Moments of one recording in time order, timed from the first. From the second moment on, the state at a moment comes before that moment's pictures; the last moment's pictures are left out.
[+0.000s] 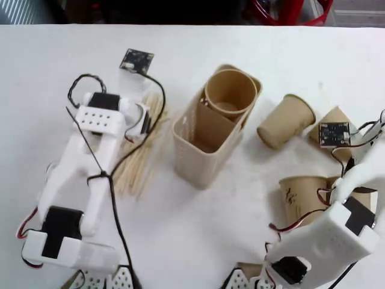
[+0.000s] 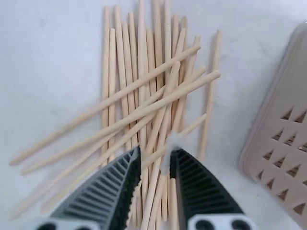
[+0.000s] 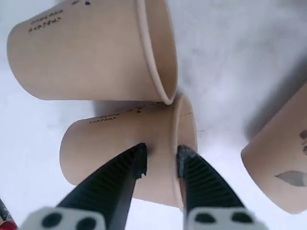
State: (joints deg) left arm 2.8 -1.1 14.9 66.7 -2.4; right arm 40.0 18.3 -11.8 95.9 122.3
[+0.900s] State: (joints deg) left arm 2.8 -1.1 15.2 64.2 -2.4; right arm 32.9 -5.6 -38.5 98.0 54.7
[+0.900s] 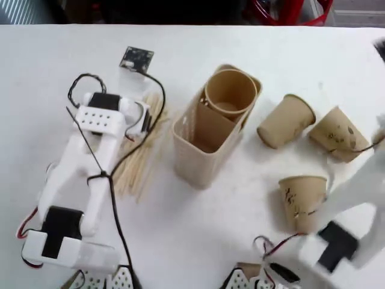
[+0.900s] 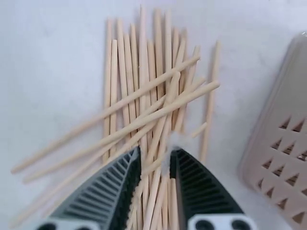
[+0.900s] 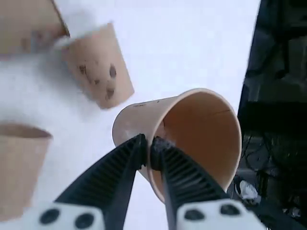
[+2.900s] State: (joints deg) left arm 0.9 -1.1 19.6 57.0 -2.4; right arm -9.4 -19.4 -28.5 95.9 21.6
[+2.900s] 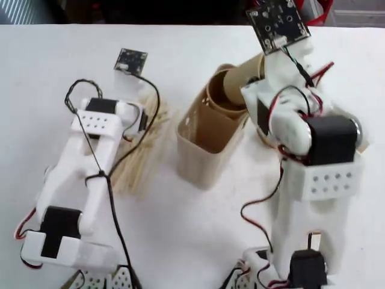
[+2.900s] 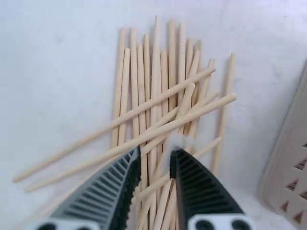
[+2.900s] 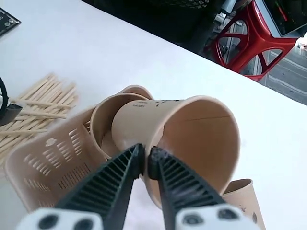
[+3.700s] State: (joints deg) left arm 0.9 -1.1 22.2 53.9 -2.4; right arm -13.2 -13.0 -29.4 91.1 22.5
